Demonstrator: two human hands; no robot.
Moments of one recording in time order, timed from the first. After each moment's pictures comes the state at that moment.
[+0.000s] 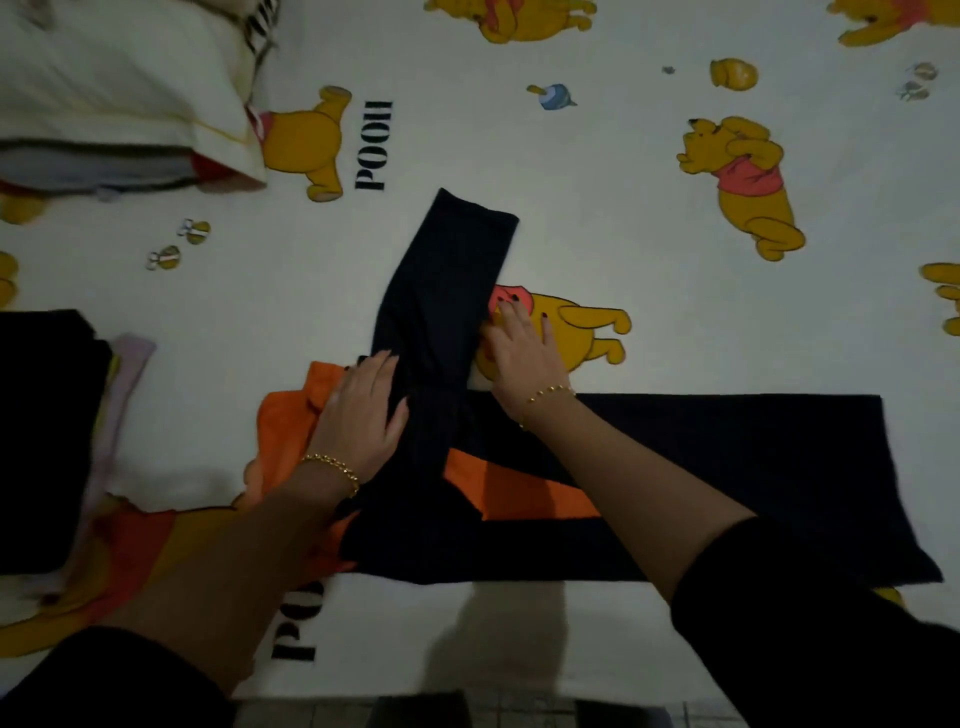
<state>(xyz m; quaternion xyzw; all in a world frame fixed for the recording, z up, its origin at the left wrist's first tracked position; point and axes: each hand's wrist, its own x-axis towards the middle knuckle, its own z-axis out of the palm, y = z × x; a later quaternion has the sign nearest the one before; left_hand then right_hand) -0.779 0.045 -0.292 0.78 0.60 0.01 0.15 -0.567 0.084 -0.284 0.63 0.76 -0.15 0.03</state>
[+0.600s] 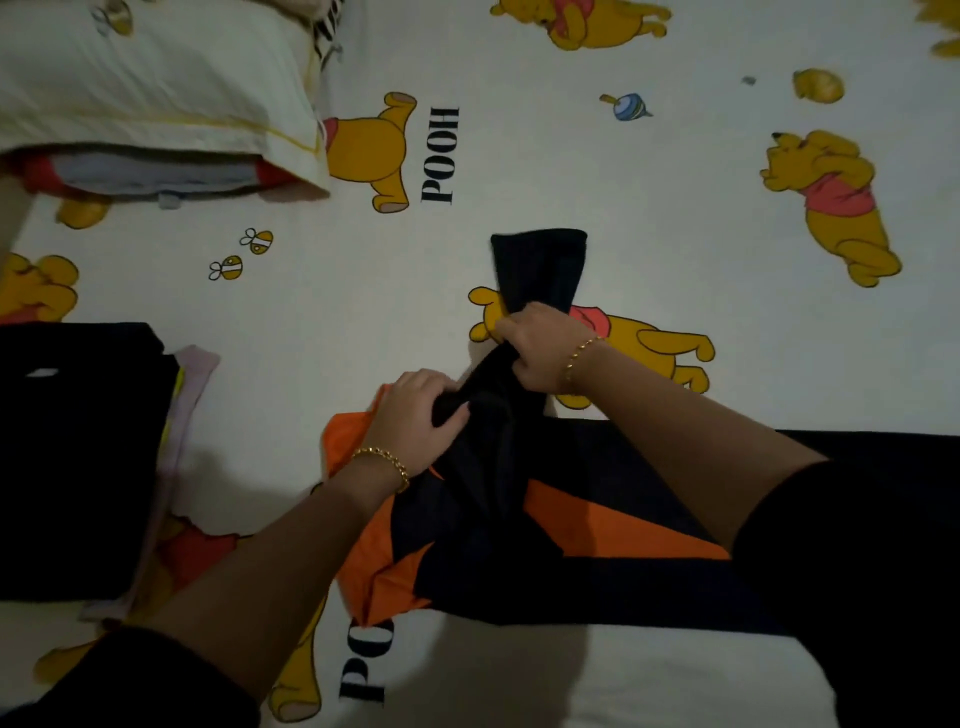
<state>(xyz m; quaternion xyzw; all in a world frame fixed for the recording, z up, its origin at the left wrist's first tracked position) -0.828 0.084 -0.302 0.74 0.61 0.12 0.27 -0.628 0.163 -0.268 0.46 0.87 -0.17 0.08</state>
